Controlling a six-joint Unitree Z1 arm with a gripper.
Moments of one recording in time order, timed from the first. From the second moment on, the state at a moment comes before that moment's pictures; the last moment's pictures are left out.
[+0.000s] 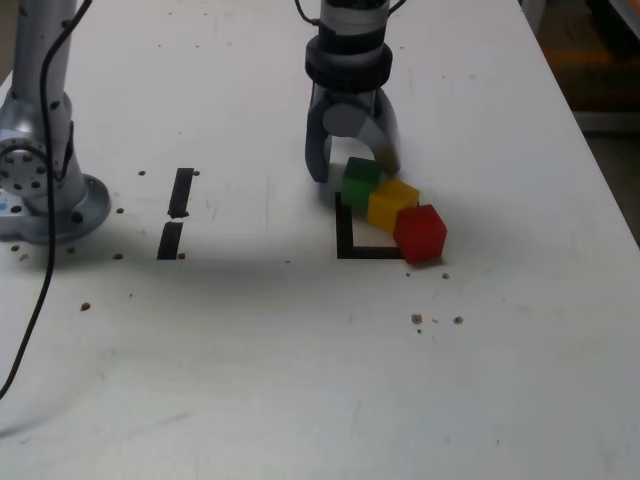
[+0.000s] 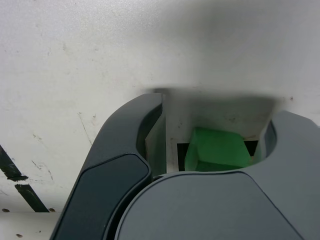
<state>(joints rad) 0.11 1.93 -1.24 0.91 0.01 0.25</state>
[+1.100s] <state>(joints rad) 0.18 1.84 -1.24 0.98 0.04 0.23</state>
